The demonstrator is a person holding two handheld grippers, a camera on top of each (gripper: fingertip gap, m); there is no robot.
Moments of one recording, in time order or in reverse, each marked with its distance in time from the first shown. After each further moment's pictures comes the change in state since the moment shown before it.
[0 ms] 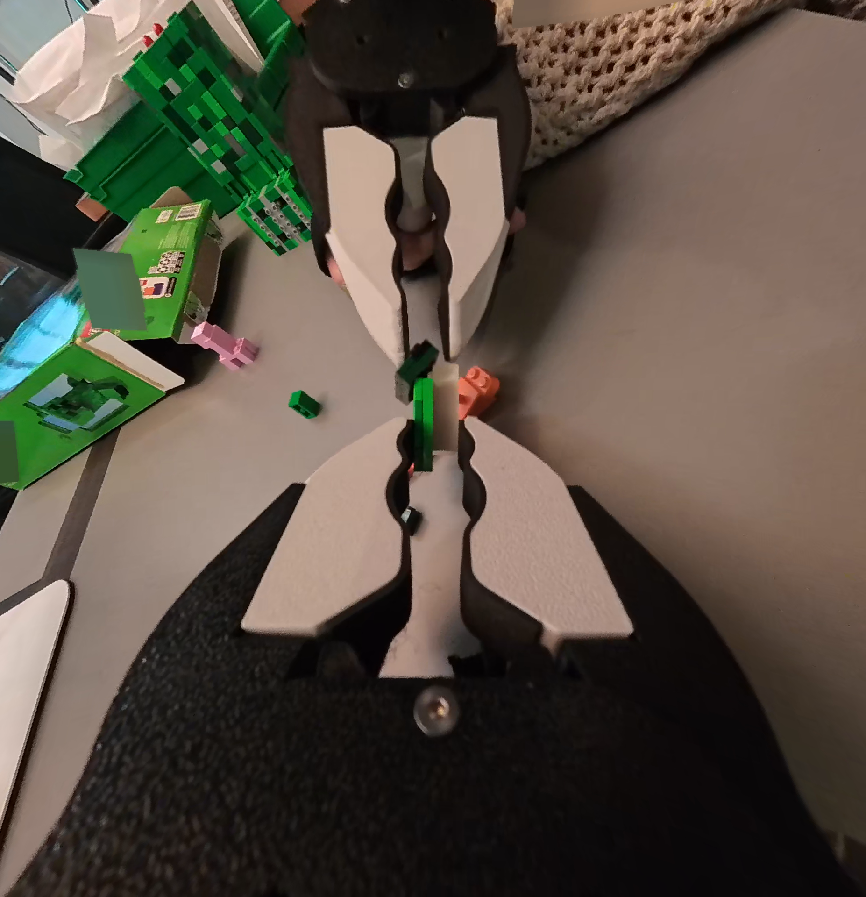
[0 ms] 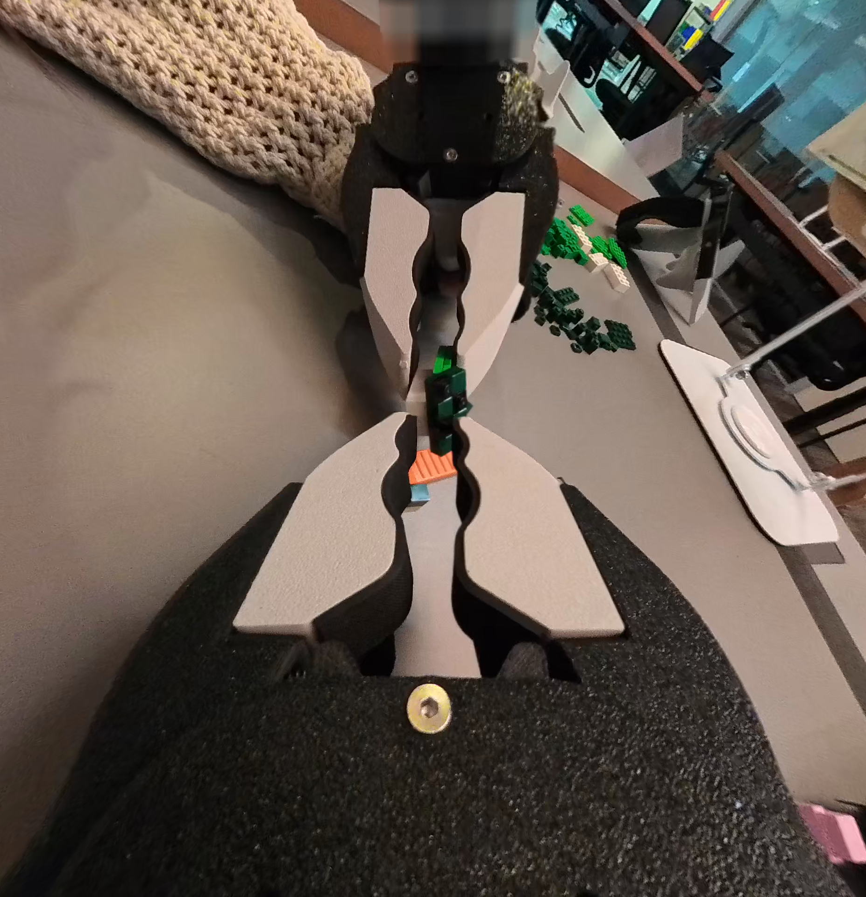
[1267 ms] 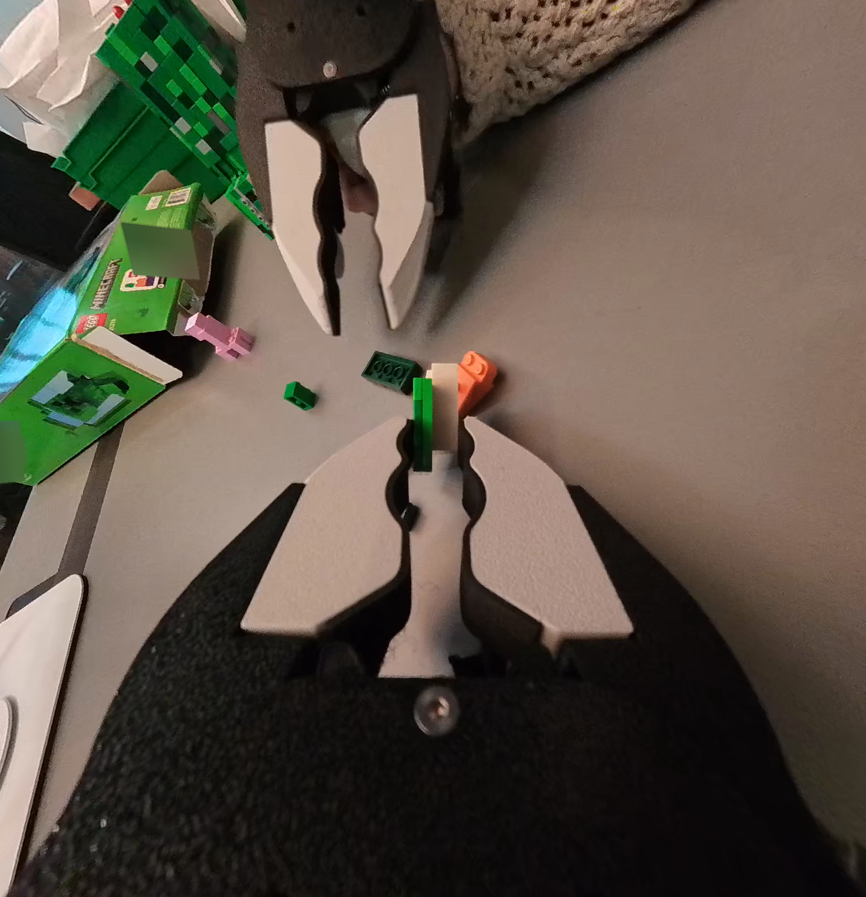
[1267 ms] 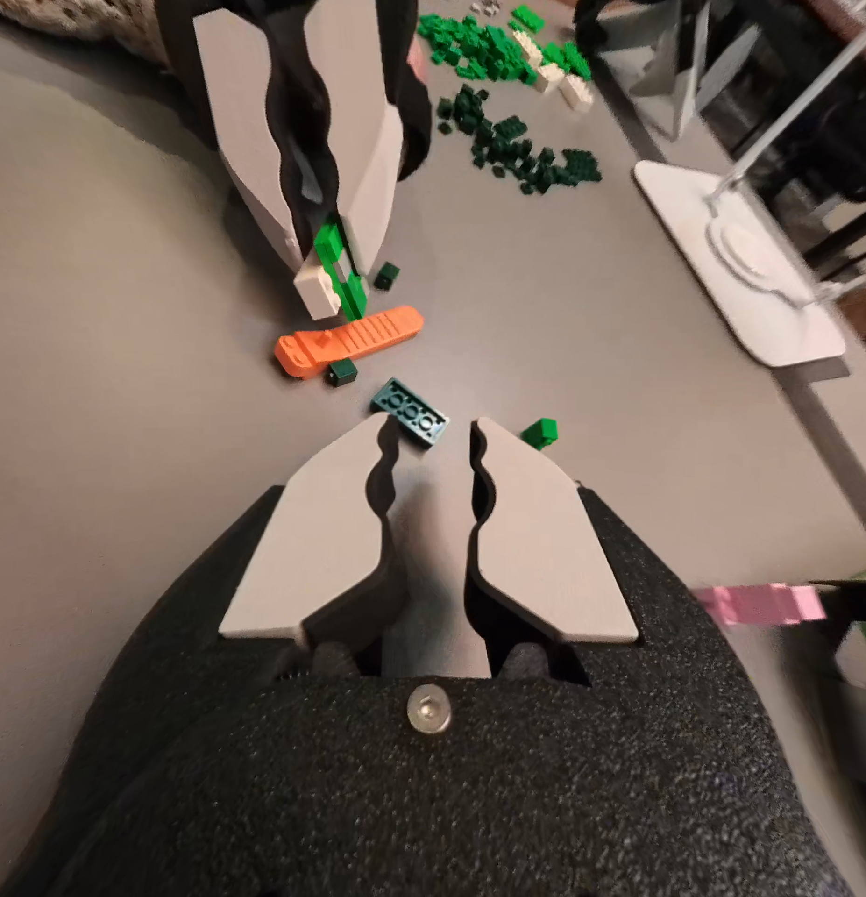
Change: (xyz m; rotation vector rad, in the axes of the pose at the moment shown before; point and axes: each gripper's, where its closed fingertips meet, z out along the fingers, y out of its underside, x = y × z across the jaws) left arm 0.000 0.005 0.008 -0.051 -0.007 0.038; right arm 0.027 0.051 -0.029 -0.216 0.070 0.191
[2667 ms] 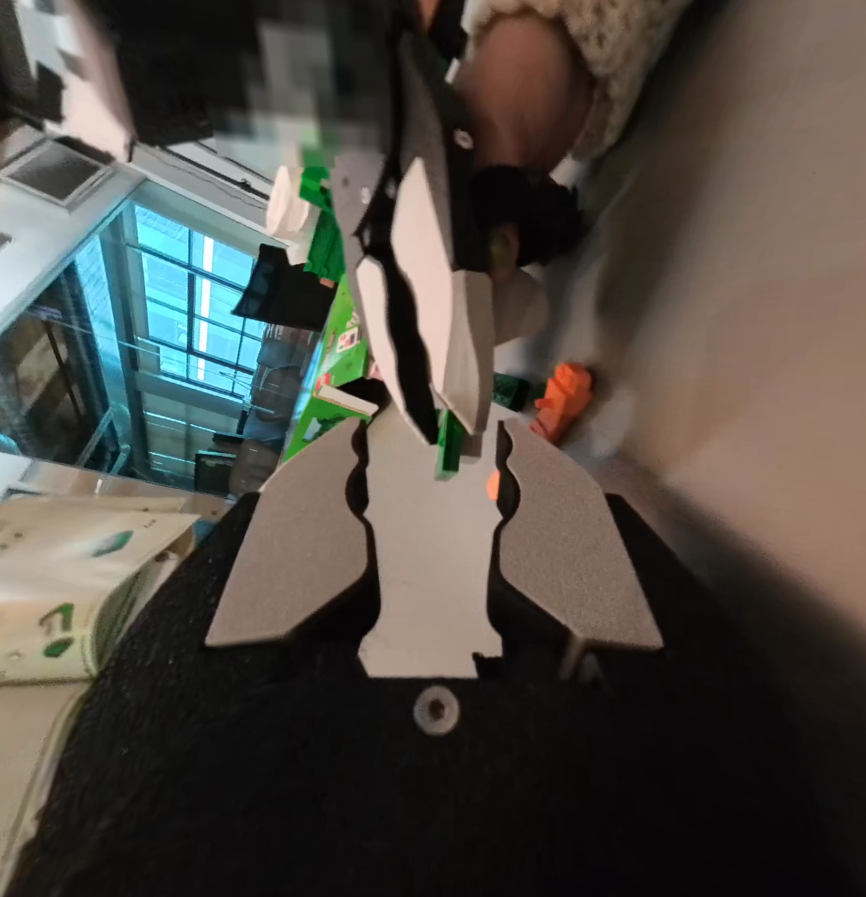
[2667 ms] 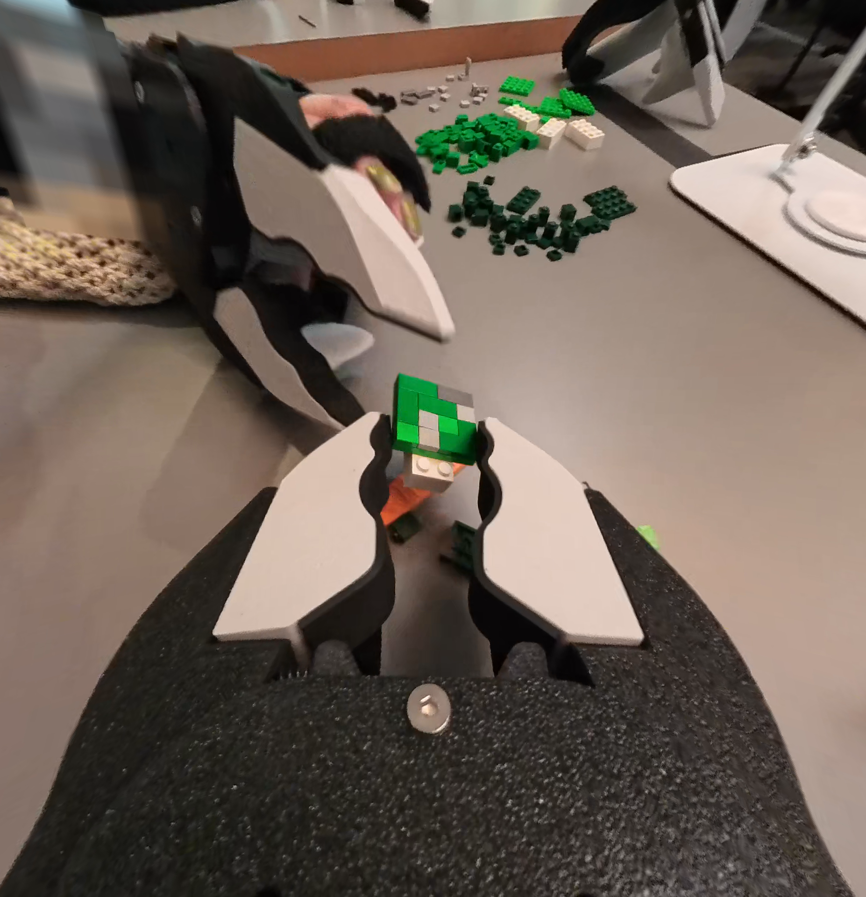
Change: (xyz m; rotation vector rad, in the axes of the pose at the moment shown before) left arm -0.031 -0.022 -0.003 -0.031 -0.413 0.392; right arm -0.014 -0.050 0.034 0.097 -0.067 0.317
